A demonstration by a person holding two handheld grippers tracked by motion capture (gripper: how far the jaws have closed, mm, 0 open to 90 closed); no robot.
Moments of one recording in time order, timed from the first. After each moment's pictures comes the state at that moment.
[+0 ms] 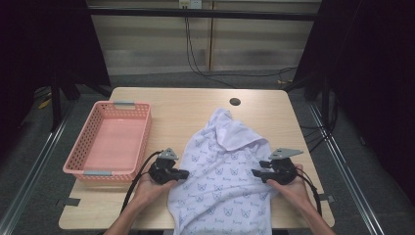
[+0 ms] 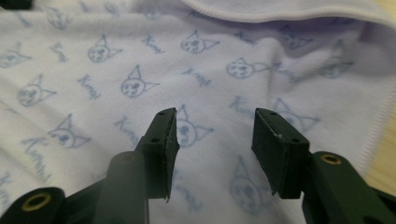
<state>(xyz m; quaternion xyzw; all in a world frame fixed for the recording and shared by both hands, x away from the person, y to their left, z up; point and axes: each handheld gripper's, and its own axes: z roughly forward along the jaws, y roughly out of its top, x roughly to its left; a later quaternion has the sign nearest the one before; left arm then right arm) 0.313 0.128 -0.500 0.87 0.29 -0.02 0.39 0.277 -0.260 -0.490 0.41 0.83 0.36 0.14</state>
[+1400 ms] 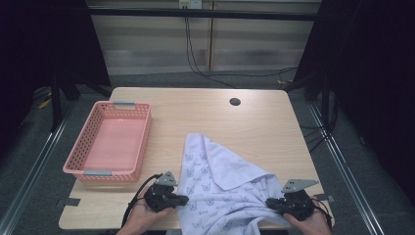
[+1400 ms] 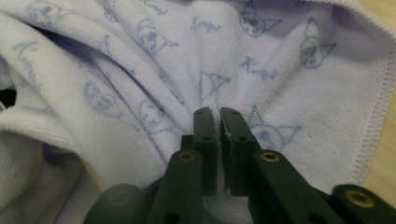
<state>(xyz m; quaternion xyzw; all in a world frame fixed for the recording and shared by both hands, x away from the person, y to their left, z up) 0.246 0.132 -0.494 0.88 0.27 -0.05 0.38 0.183 -0.280 -0.488 0.41 0.85 0.33 0.07</state>
